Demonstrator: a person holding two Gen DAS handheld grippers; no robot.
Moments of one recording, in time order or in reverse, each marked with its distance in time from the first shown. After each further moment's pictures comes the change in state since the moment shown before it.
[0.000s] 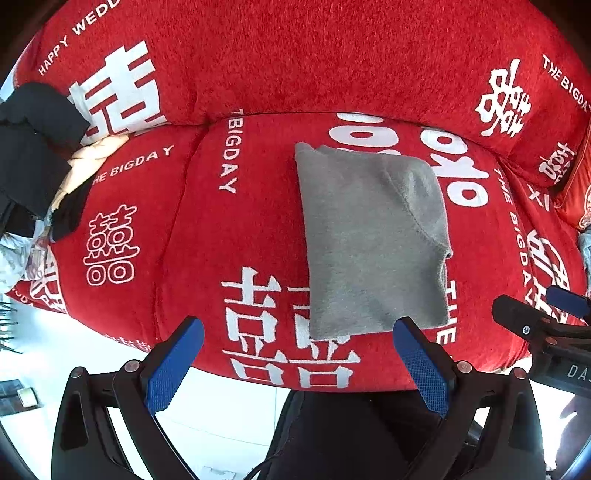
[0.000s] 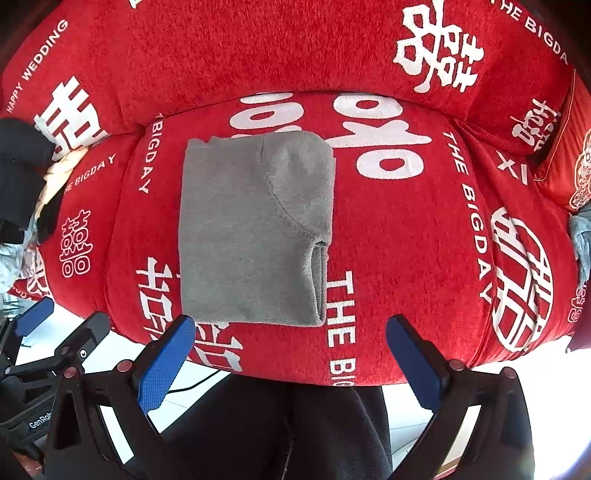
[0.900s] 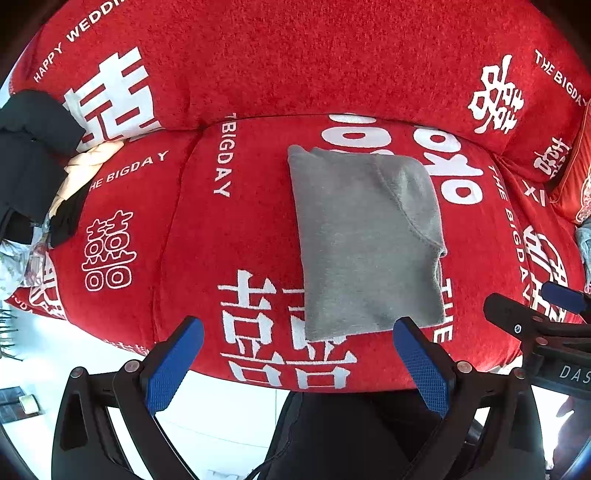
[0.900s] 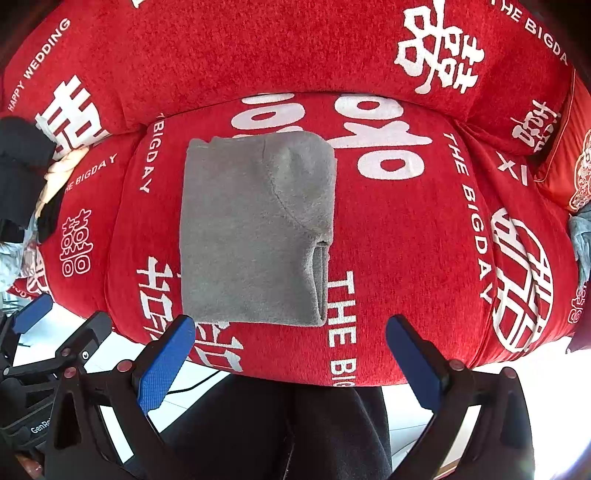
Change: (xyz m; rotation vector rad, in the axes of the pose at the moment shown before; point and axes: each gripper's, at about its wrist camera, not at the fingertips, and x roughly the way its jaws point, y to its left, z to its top) left arm -0.002 -0.005 -0.001 0.016 -0.007 -0.014; right arm -0.001 0.002 0.000 -0.002 -0.004 -0.001
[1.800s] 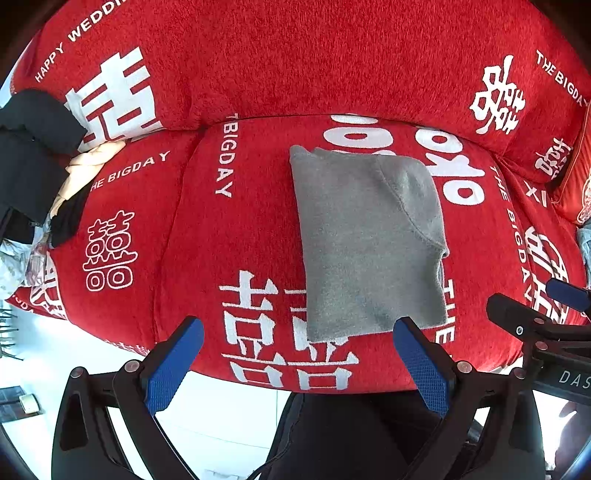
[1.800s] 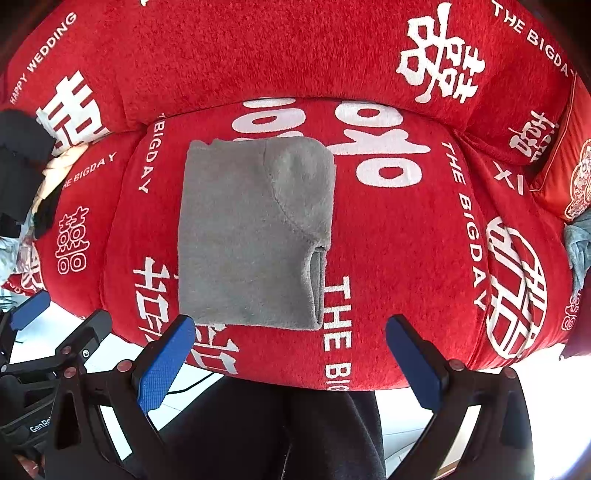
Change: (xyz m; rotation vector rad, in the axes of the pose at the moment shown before) left arm 0.000 0.000 0.001 -0.002 -0.008 0.006; right arm -0.003 0.004 0.003 -0.028 -0.016 -0.027
